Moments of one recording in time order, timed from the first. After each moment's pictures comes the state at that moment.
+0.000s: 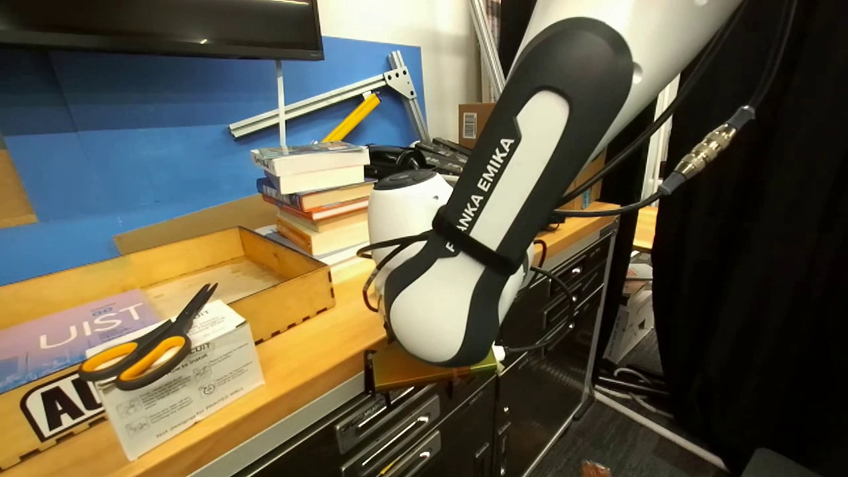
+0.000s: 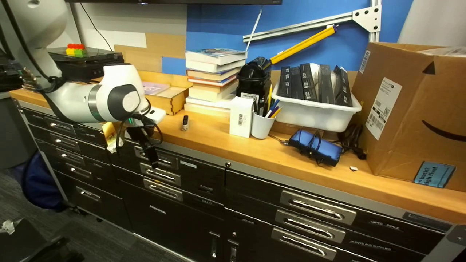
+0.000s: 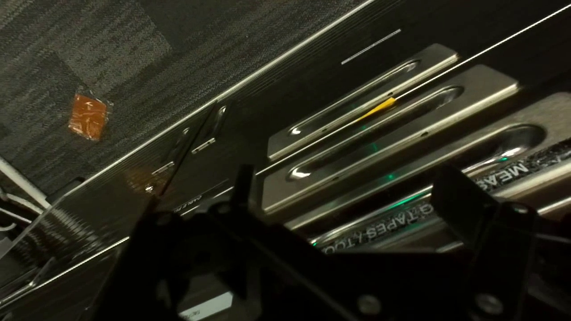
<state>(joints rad) 0.30 0.30 -0.02 -2.35 -0.24 2.73 0.87</state>
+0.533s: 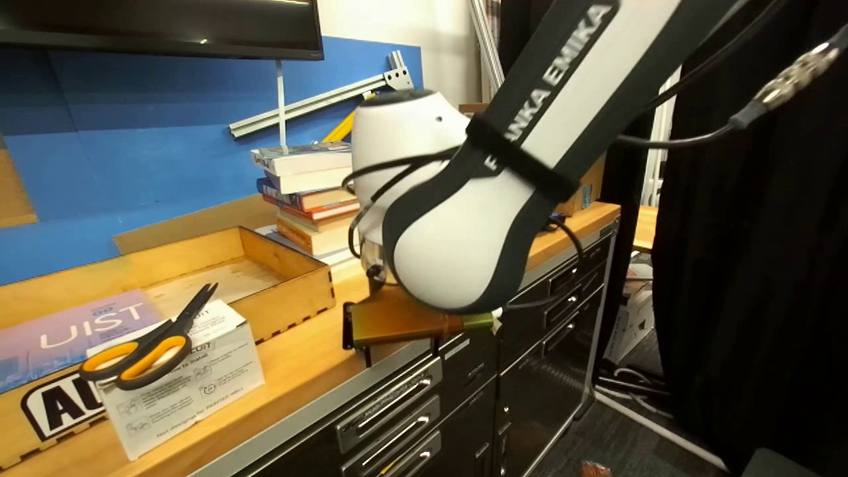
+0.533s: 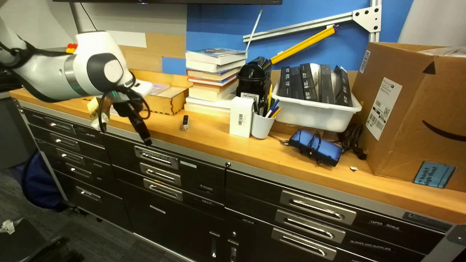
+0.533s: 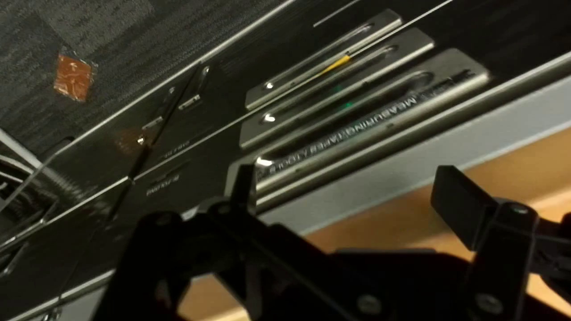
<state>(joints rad) 0.34 0.09 0.00 -2.40 -0.32 2.67 0.97</state>
